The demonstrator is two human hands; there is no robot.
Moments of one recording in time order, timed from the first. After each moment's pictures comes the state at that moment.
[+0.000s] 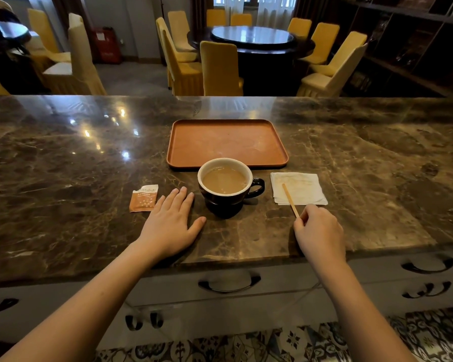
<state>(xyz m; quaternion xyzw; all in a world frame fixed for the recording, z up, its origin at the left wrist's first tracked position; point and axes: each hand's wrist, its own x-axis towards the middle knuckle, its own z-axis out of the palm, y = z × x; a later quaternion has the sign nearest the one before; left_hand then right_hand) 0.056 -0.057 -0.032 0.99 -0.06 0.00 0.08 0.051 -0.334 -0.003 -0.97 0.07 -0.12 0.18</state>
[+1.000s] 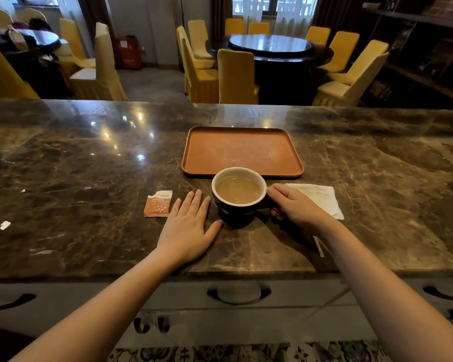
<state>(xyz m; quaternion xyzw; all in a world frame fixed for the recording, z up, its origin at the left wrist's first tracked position) 0.060 -0.065 -0.042 0.99 -0.05 0.06 0.08 0.125 -0.302 0.016 -0.83 -0.14 0.17 0.52</state>
